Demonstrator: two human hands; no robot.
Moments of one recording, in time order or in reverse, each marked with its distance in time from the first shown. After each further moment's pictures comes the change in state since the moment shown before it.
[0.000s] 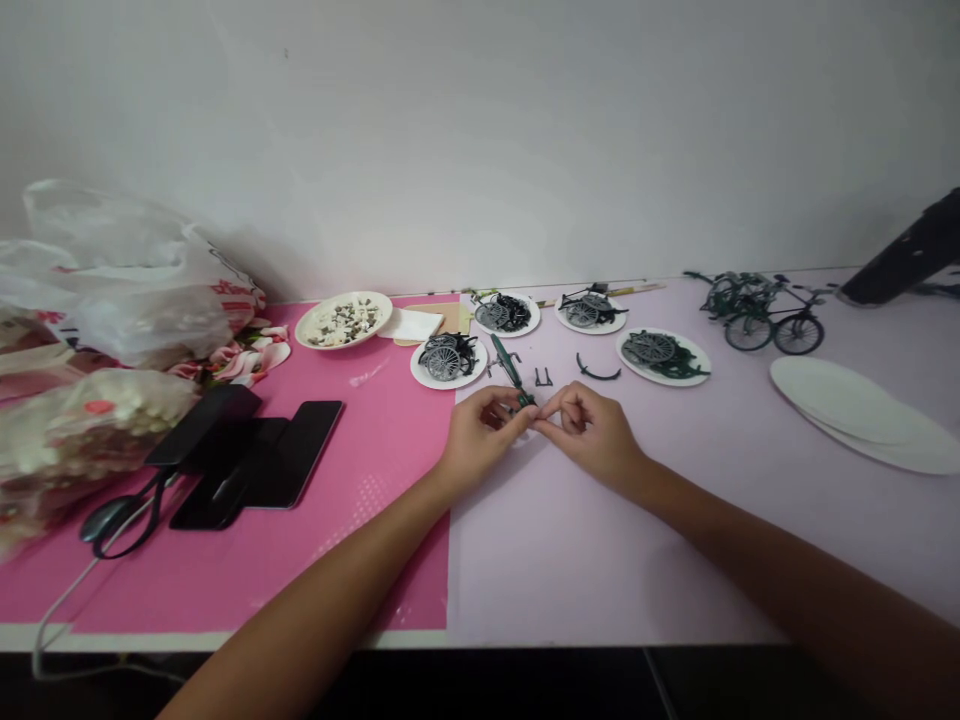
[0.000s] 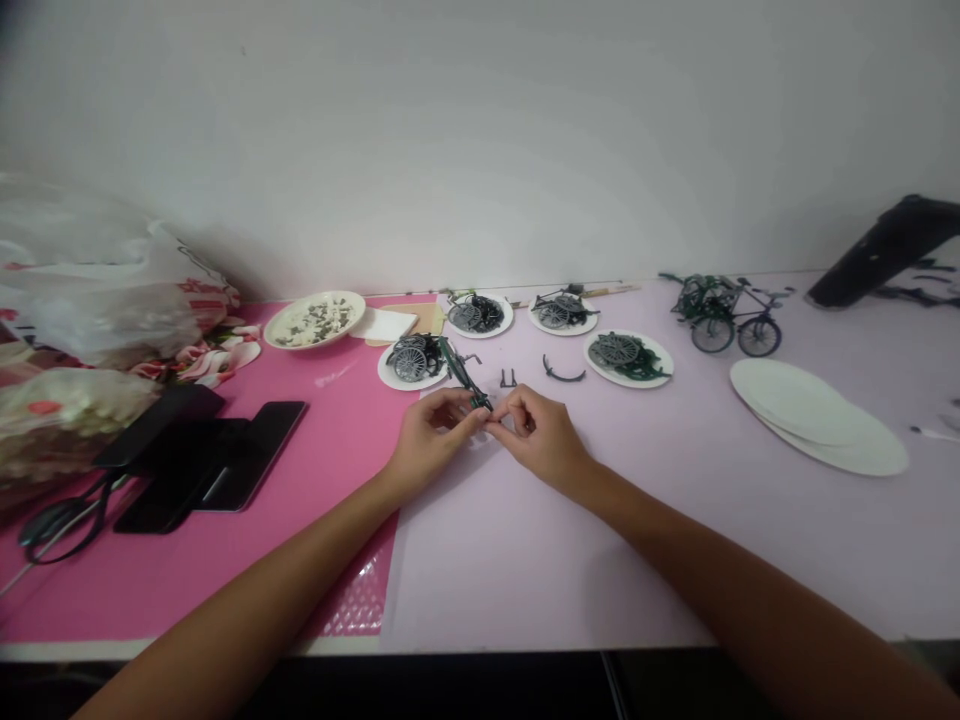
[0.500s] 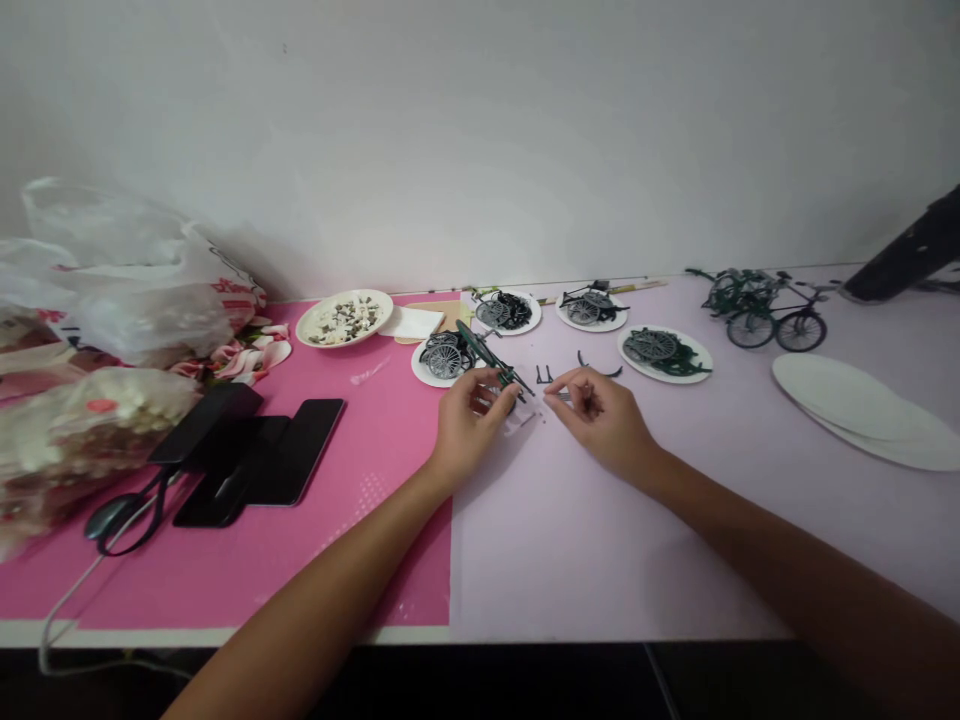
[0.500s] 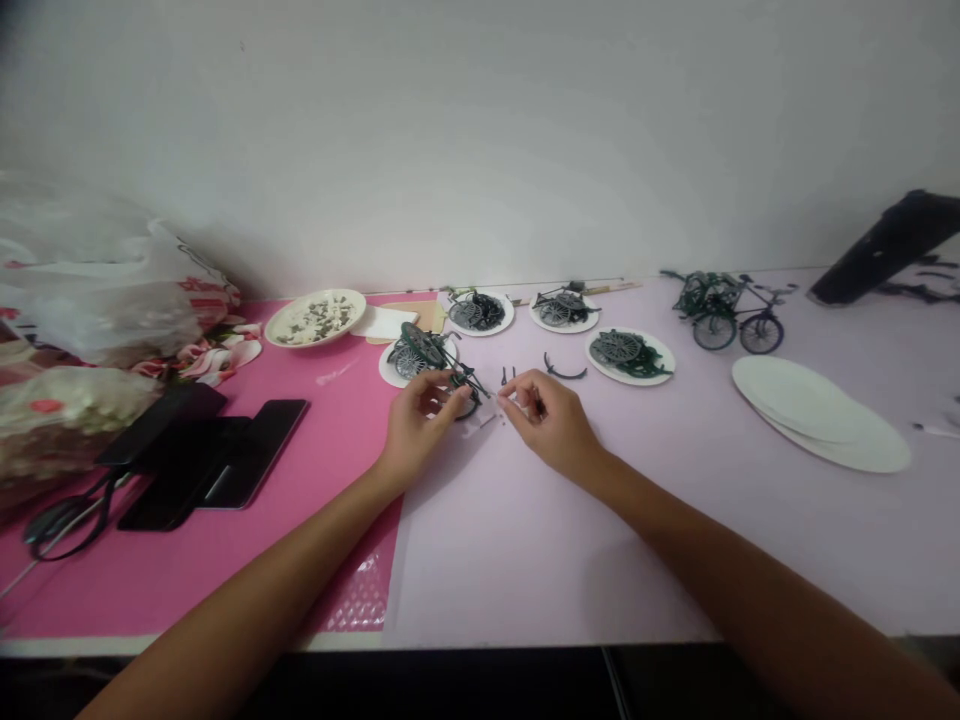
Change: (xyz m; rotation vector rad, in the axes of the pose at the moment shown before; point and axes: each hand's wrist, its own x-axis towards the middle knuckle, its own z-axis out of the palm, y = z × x) left_hand 0.008 0.005 -0.008 0.058 0.161 0.053; right_hand 0.008 -0.004 -0.012 -0.078 0.032 -0.007
